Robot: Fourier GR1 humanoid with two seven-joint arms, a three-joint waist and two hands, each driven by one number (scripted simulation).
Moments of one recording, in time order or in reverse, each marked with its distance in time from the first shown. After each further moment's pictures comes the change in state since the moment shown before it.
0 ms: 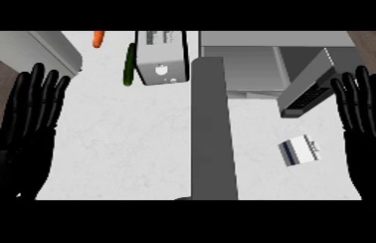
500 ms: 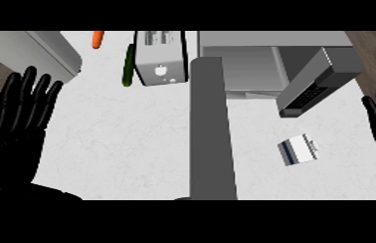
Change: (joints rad) left arm 0.026 0.032 0.114 0.050 0.211 -0.091 0.057; right arm 0.133 -0.055 -0.127 -0.046 -0.104 0.087 -0.024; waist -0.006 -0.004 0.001
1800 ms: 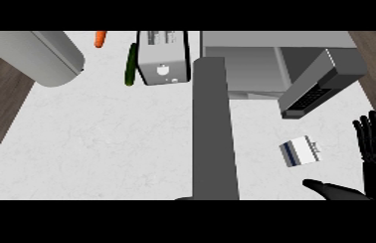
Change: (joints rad) left arm 0.410 0.039 0.329 -0.236 0.451 -0.308 0.062; right arm 0.075 0.072 -0.129 0.357 0.148 -0.014 -0.207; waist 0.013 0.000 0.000
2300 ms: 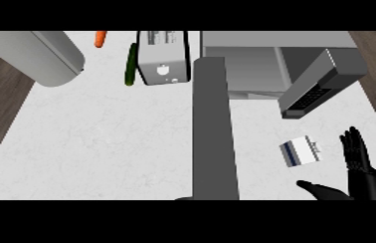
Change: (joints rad) left arm 0.059 -0.001 0.088 -0.010 0.098 -0.070 0.031; right arm -0.061 -0.028 -0.068 0.446 0.063 -0.015 -0.277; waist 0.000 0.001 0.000
